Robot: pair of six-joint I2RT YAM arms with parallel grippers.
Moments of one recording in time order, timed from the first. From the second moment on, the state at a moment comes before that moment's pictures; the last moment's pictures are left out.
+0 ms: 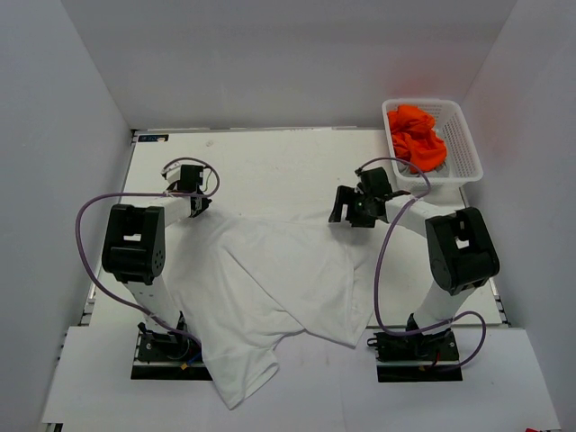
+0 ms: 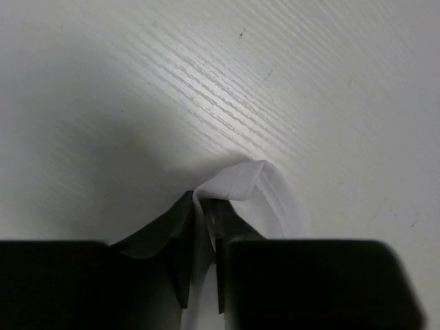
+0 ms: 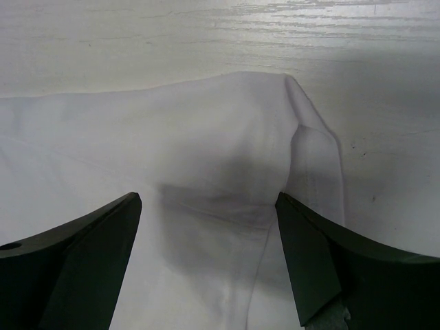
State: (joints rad) left arm -0.10 1.81 1.01 -0.10 -0.35 -0.70; right arm 0.34 1.73 0.99 -0.22 -0.21 0.41
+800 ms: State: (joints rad) left arm -0.10 1.81 0.99 -0.05 -0.31 -0.70; right arm 0.30 1.70 0.89 -0.04 -0.46 0.51
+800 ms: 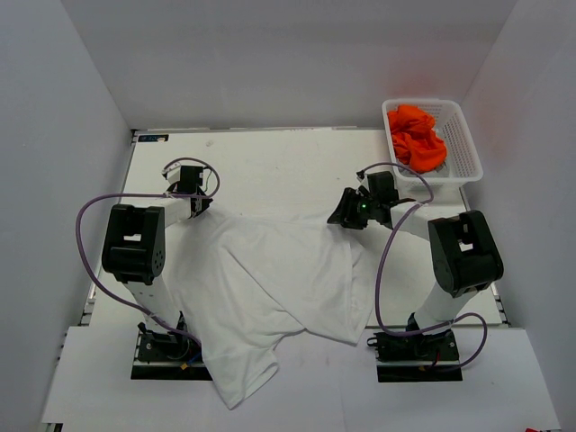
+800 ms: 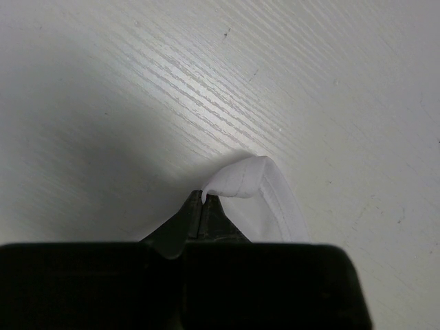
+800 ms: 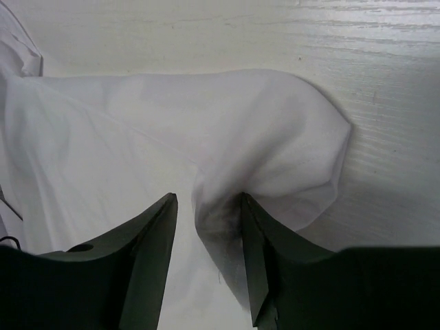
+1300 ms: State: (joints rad) left arm -0.10 1.81 0.99 -0.05 -0.31 -0.70; right arm 0.27 1.60 0.89 -0.12 -0.44 0.52
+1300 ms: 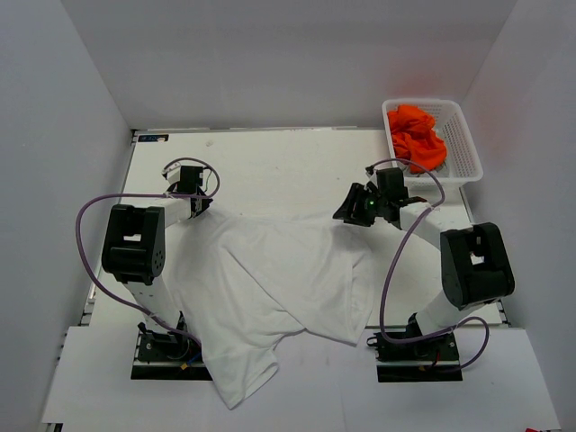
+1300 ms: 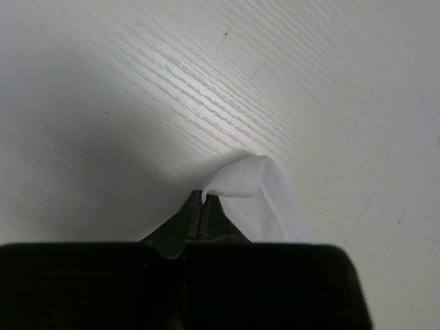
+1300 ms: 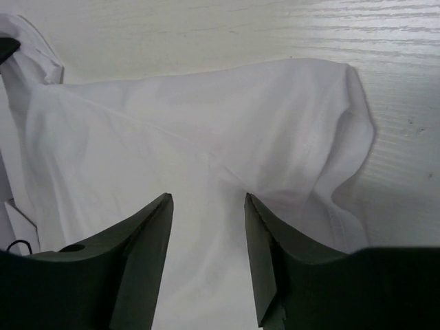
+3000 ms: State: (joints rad) left arm -0.10 1.81 0.99 -0.06 -0.31 -0.70; right arm 0.20 1.64 0.79 -0.03 -0.68 0.46
